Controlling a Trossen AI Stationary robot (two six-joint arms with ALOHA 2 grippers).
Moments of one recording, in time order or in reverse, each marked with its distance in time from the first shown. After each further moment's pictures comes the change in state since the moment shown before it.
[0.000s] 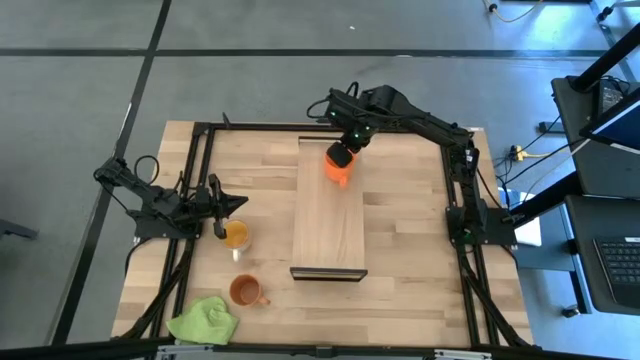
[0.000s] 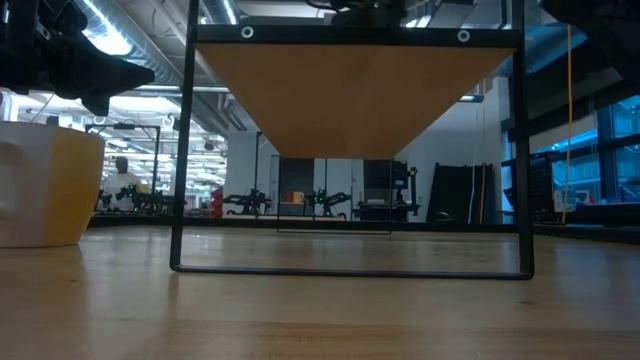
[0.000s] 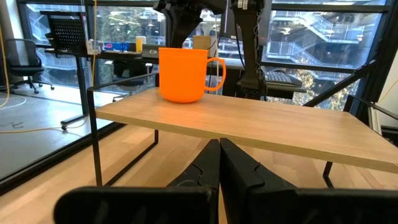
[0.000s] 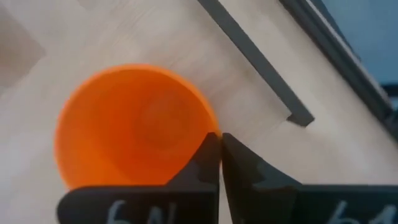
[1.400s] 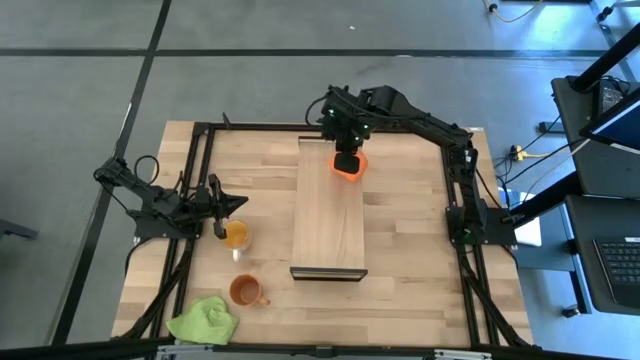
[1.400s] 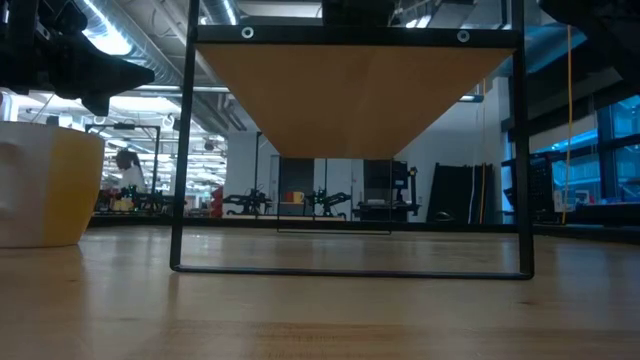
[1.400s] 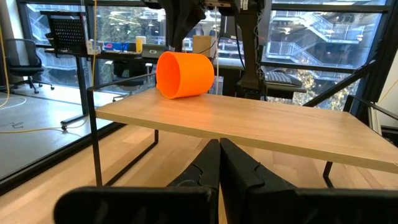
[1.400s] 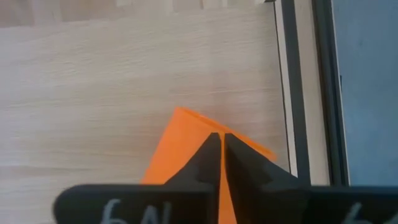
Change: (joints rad) left arm 0.000 0.000 0.000 0.000 0.000 0.000; right arm 0.005 0.003 0.033 0.087 -0.115 -0.566
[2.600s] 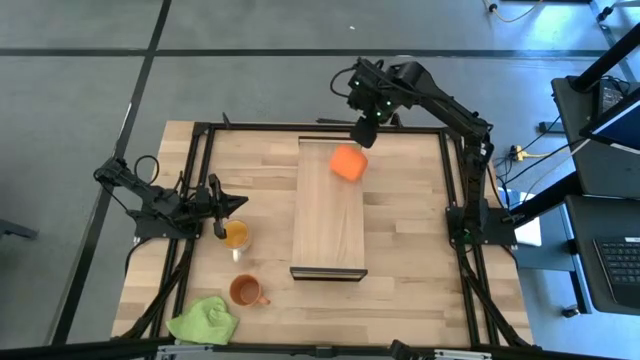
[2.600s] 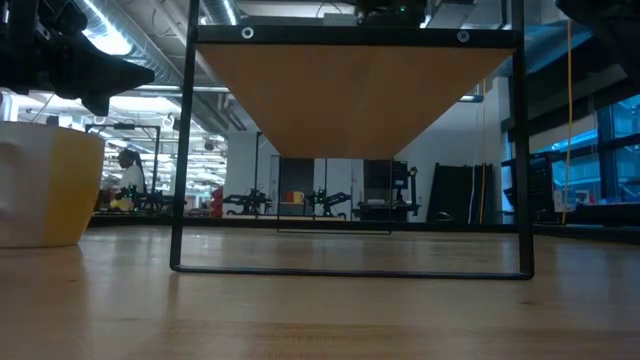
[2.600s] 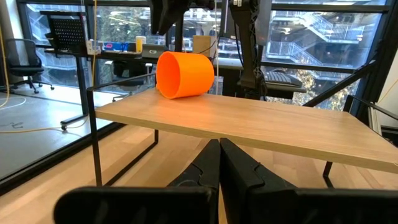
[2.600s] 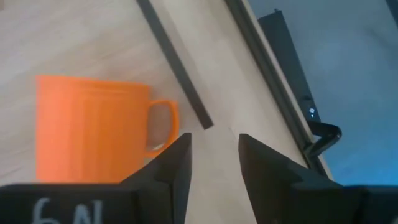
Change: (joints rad) left arm 0.000 0.000 0.000 0.000 0.000 0.000; right arm -0.175 -0.093 -0.041 -0.096 0.086 0.184
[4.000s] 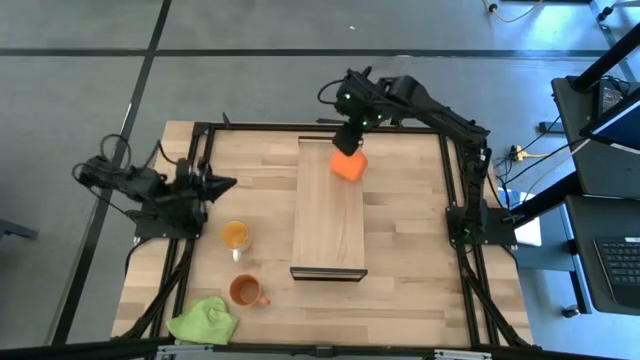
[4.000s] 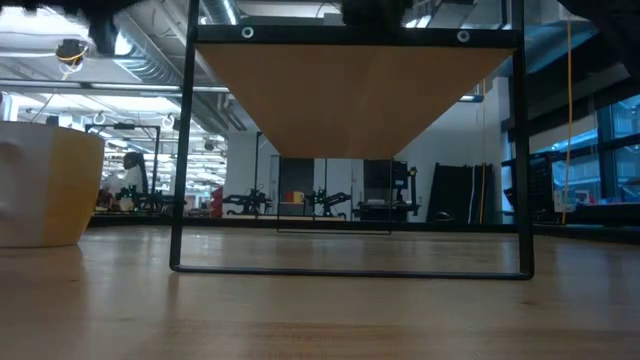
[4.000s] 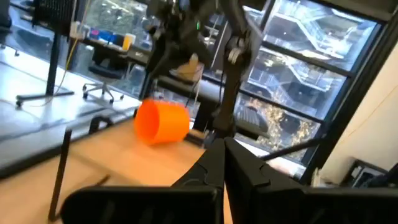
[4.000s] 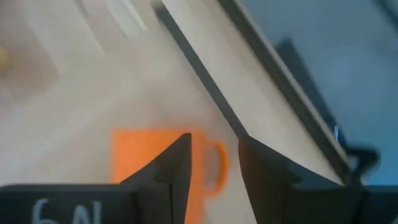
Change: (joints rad) left arm 0.131 0.197 0.408 -0.156 0.179 -0.262; right arm 0.125 -0.009 -0.005 0.149 0.044 0.199
